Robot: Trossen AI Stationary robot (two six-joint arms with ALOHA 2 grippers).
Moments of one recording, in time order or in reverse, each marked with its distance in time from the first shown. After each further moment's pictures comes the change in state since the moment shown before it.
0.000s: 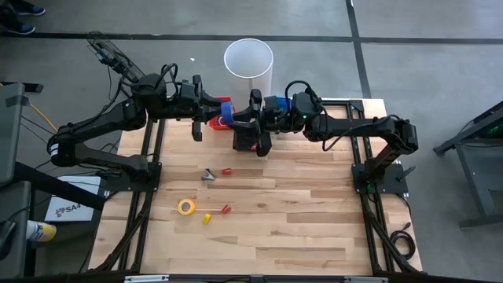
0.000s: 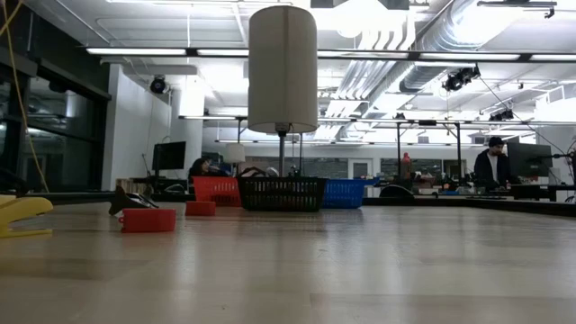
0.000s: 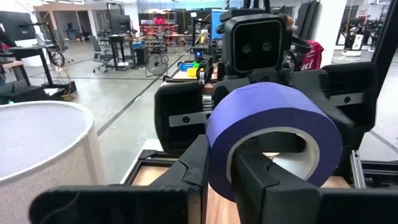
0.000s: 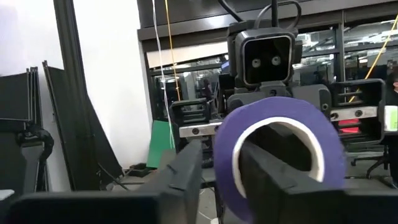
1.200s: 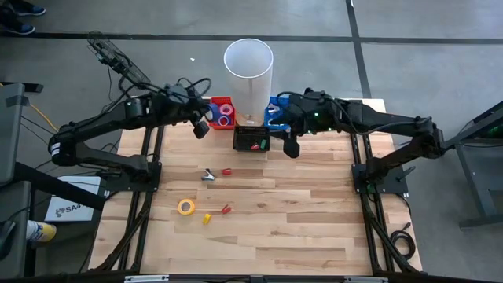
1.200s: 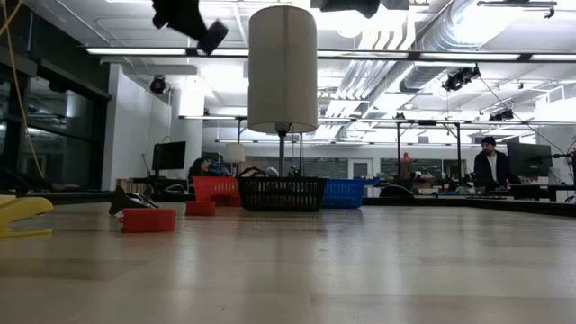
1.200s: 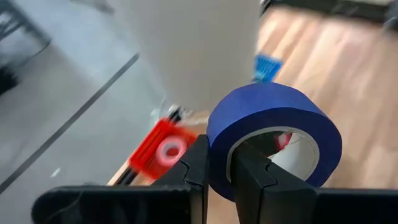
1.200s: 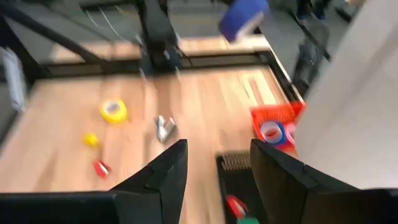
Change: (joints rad) left arm 0.002 0.014 -0.001 -0.609 -0.544 -0.067; right arm -0.033 -0.281 0.000 -1.085 0.270 -0.213
